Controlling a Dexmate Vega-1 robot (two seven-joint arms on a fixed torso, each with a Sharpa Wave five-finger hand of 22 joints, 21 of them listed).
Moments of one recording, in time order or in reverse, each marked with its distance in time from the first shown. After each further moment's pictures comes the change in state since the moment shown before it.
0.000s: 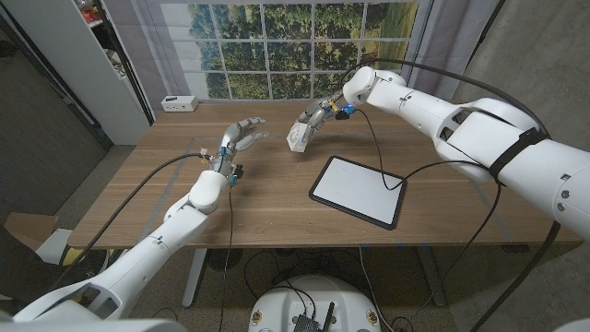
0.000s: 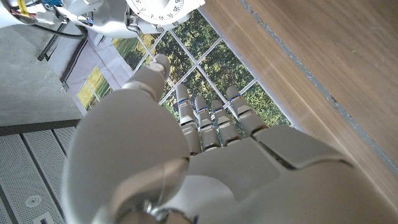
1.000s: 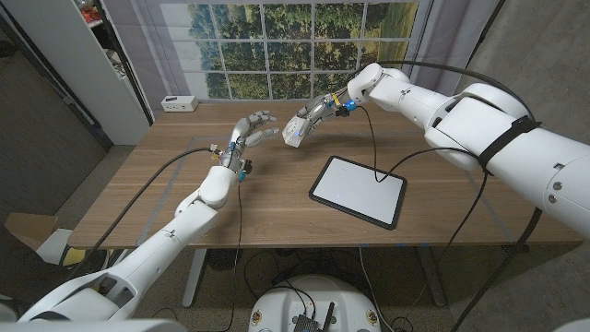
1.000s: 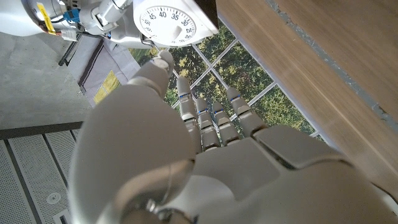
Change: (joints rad) left arm -0.051 -0.034 0.027 0.037 0.040 -0.049 -0.009; left_hand 0.078 0.010 -0.069 0.008 0.026 0.095 0.084 0.034 0.041 -0.038 0.048 -0.008 0.006 -0.033 0.000 0.000 0.005 -0.005 -0.005 -0.023 0.000; right arm 0.056 0.091 0.046 0.240 0.126 0.078 0.052; right_hand 0.025 -0.025 0.016 -0.016 0.023 0.034 0.009 0.005 0.000 0.027 0.005 0.000 0.000 0.038 -0.002 -0.022 0.007 0.005 0.005 -0.007 0.000
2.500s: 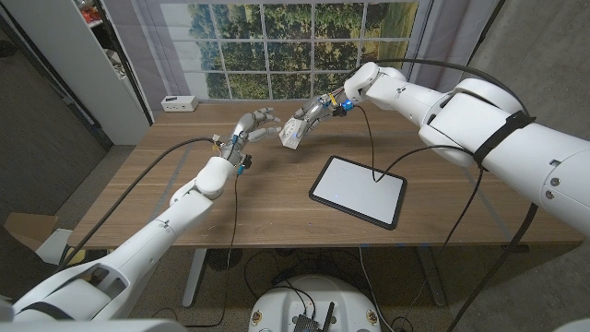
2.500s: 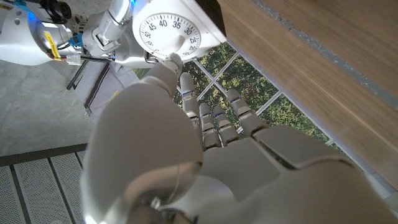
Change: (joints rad) left arm -0.039 0.049 0.021 -0.041 -0.002 0.093 -0.097; left_hand 0.093 0.057 -0.059 0.004 0.015 0.030 0.066 0.002 0.049 -0.075 0.029 -0.030 -0.022 -0.050 0.004 -0.008 0.000 -0.009 0.009 -0.020 0.005; right arm 0.032 0.044 -0.037 0.079 0.025 0.017 0.032; right_hand 0.011 -0.011 0.012 -0.012 0.035 0.017 0.003 0.000 0.000 0.012 0.004 0.000 0.000 0.043 -0.011 -0.021 0.005 0.005 0.005 -0.011 -0.005
